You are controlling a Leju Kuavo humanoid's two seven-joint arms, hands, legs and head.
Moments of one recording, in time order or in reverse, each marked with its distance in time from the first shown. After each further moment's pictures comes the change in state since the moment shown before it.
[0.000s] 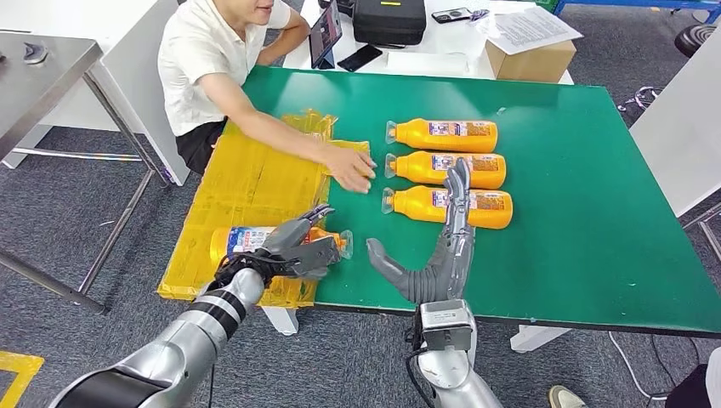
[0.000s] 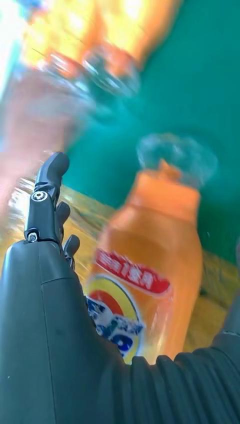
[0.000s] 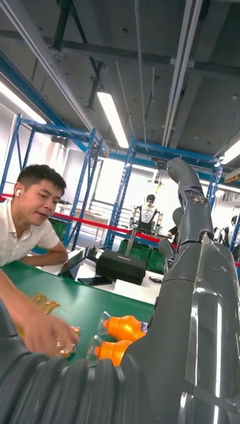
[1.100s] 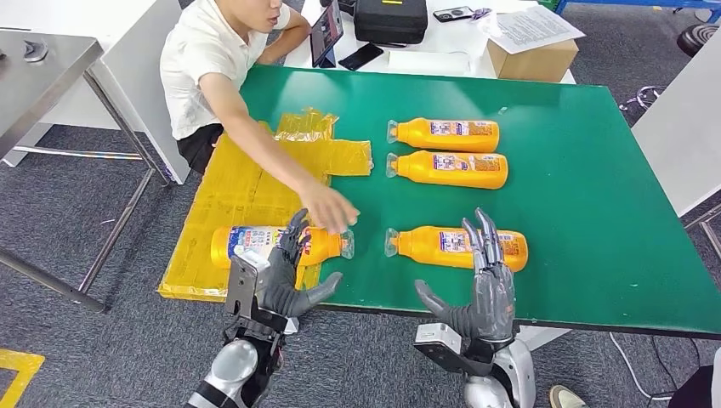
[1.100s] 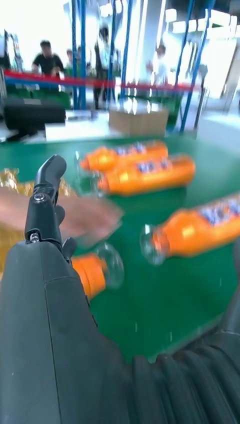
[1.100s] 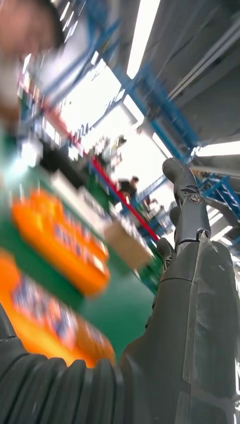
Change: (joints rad) left arm 0.522 0.031 -0.257 -0.768 0.936 0.098 0.062; right arm 0.198 -0.134 -0.262 0.044 0.552 -0.011 0.180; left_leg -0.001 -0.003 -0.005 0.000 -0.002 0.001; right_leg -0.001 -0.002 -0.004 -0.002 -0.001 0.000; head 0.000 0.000
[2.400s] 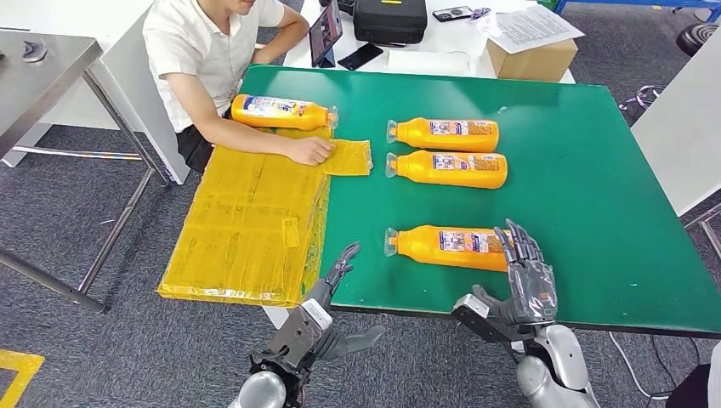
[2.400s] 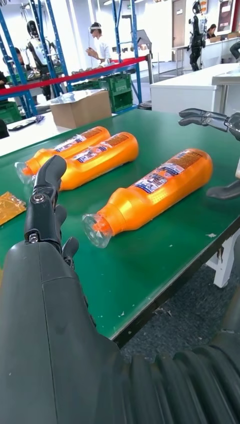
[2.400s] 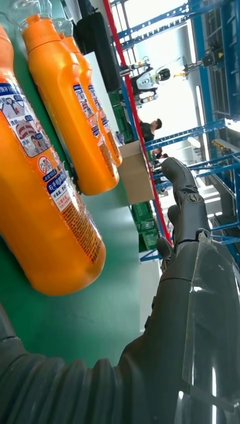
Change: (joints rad) left arm 0.040 -0.011 -0.133 0.010 -0.210 0.006 -0.024; right arm -0.153 -0.163 -0.137 0.377 0.150 0.045 0.067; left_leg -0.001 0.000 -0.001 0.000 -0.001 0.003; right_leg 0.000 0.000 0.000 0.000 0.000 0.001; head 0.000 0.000
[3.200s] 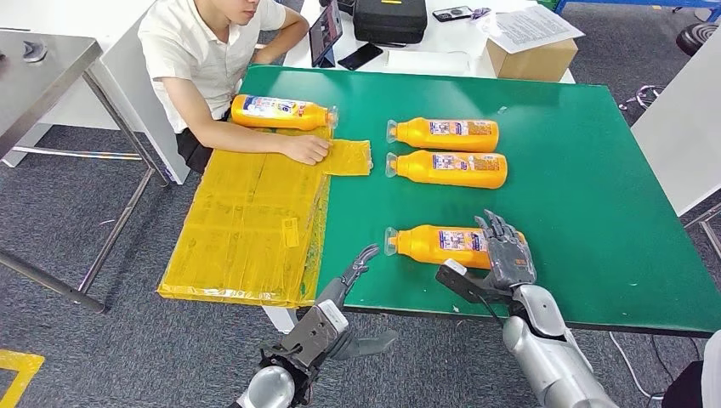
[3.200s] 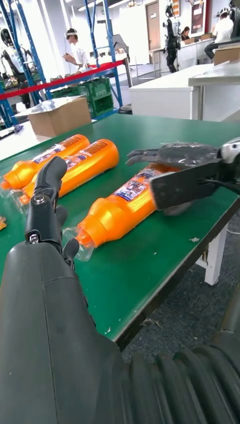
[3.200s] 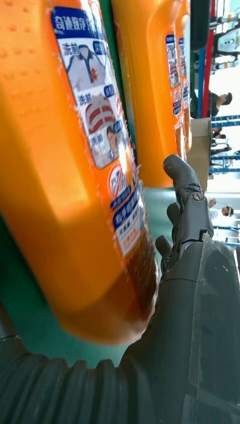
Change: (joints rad) left arm -0.040 -0.022 -0.022 0.040 -0.026 -0.055 0.006; right arm -0.319 0.020 0.125 0.429 0.153 0.147 0.198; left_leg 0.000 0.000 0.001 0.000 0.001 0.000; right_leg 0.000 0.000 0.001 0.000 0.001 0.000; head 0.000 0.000
